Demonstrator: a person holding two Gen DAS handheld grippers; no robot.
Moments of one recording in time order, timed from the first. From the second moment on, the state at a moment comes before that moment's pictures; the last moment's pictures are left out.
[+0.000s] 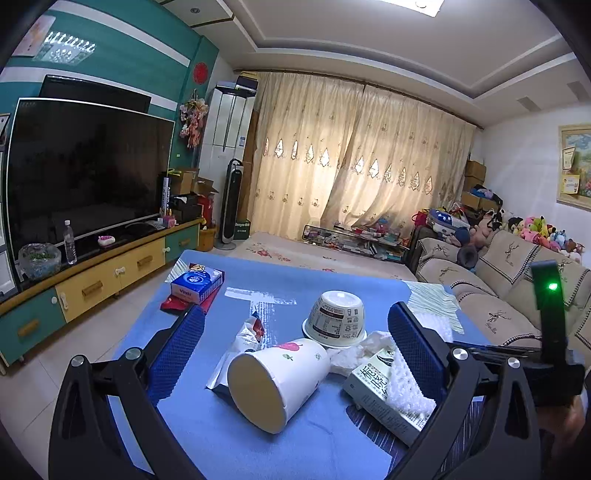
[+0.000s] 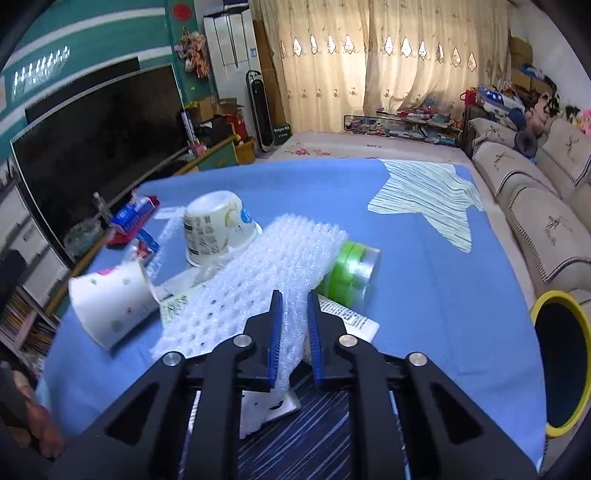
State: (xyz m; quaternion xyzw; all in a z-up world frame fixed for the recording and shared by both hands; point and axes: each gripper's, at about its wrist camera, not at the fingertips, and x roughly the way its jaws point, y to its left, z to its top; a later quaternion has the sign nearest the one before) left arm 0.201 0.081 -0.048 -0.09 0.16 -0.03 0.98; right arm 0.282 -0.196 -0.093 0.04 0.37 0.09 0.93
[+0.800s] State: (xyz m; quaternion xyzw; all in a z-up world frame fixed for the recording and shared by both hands) left arm 0.211 0.029 -0.060 0.02 0.16 -0.03 0.99; right arm 0.225 -0.374 -0.057 0.09 0.30 -0.10 0.94
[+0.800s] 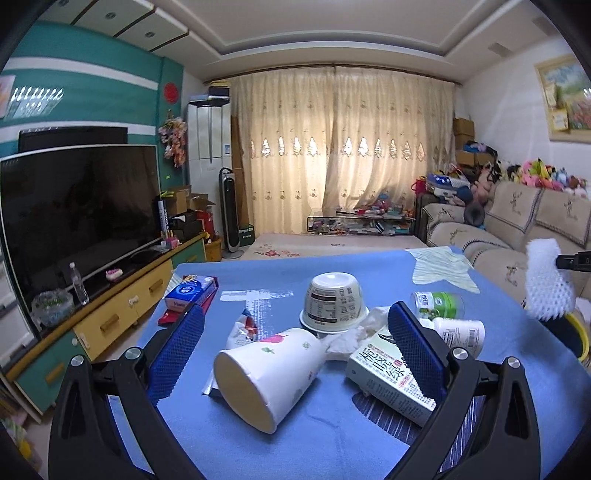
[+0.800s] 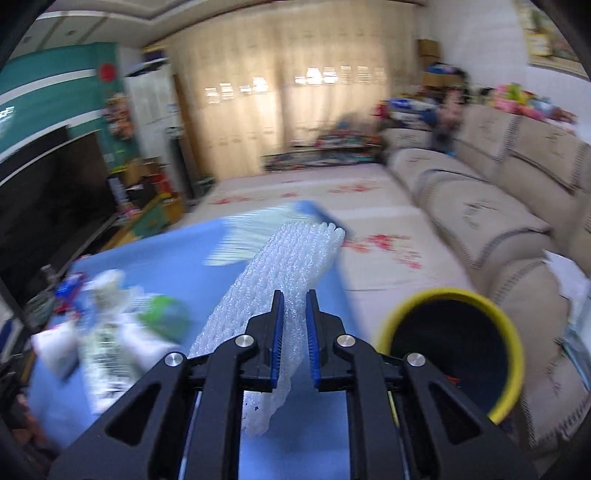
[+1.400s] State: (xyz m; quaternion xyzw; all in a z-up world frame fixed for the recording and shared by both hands) left arm 0.240 -0.038 -0.078 -0.01 0.30 -0.05 0.95; right arm 0.220 -0.501 -0.131 0.11 0.34 -0.25 0.90
